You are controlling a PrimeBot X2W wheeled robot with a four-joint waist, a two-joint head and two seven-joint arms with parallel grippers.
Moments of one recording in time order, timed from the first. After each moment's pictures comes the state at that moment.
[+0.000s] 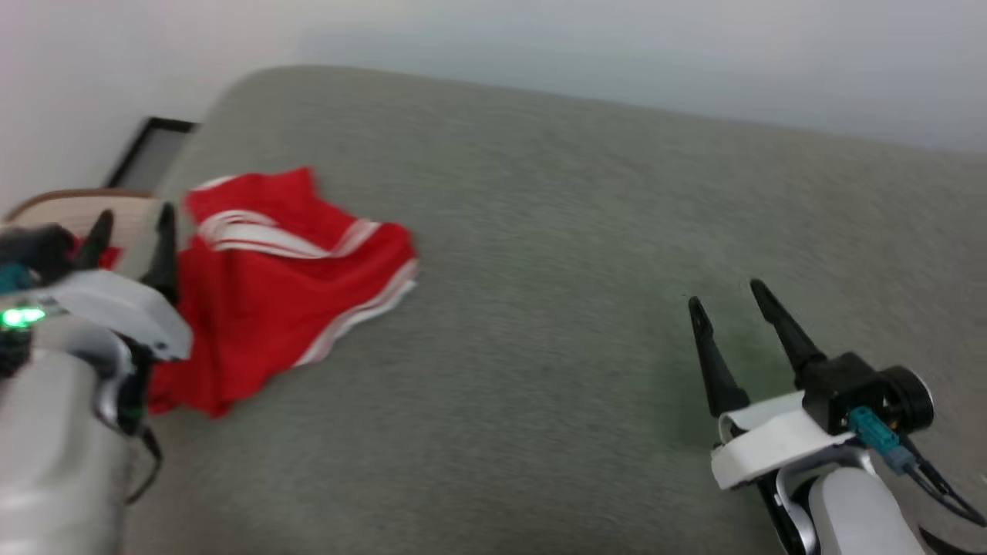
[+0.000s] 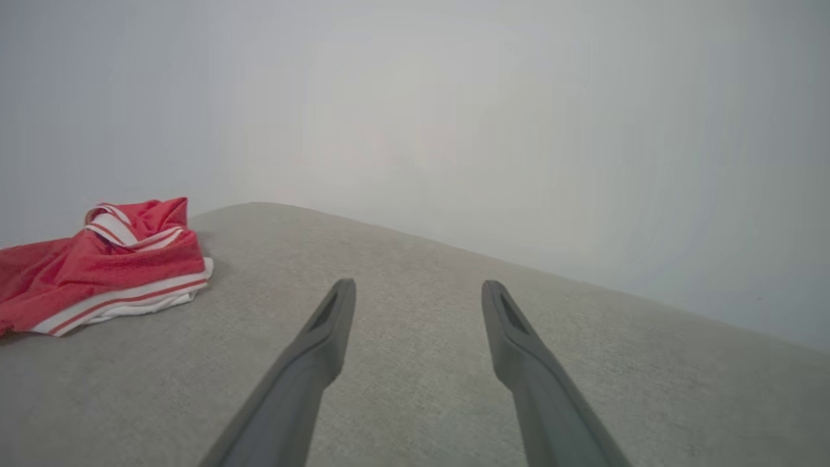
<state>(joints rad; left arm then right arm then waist) -0.67 0.42 -0.07 0.77 -0.45 -0.13 -0.18 -0.27 -0.05 0.14 0.26 0.04 0.13 -0.26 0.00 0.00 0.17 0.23</state>
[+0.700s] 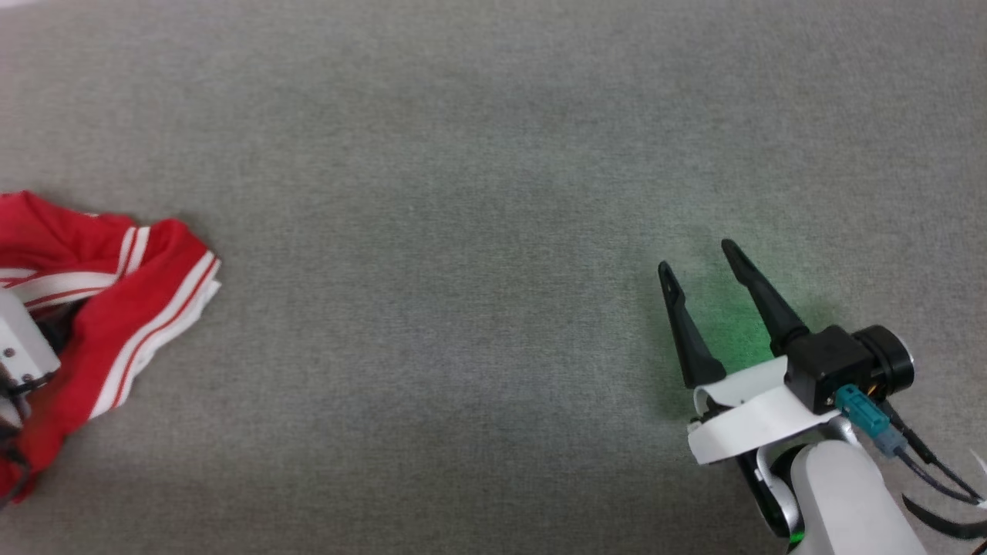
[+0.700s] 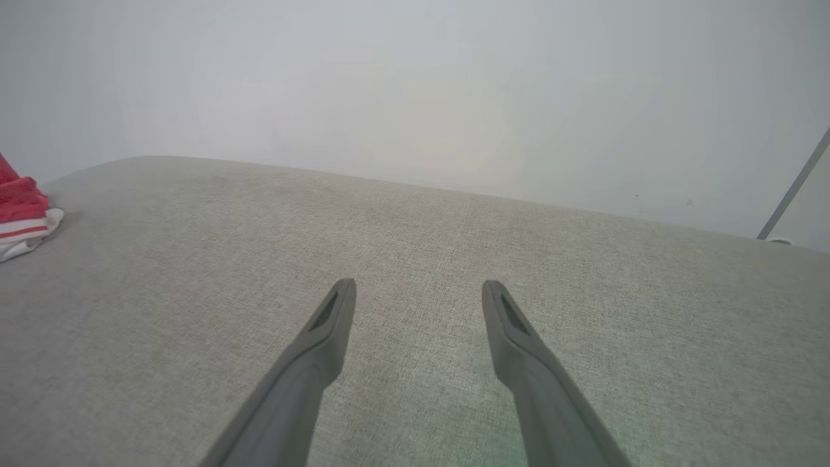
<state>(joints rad) -0.74 0.72 -0.37 0.90 -1.08 -0.13 0.44 -0.33 -0.05 0.20 0.21 0.05 0.13 -0.26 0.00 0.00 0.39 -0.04</state>
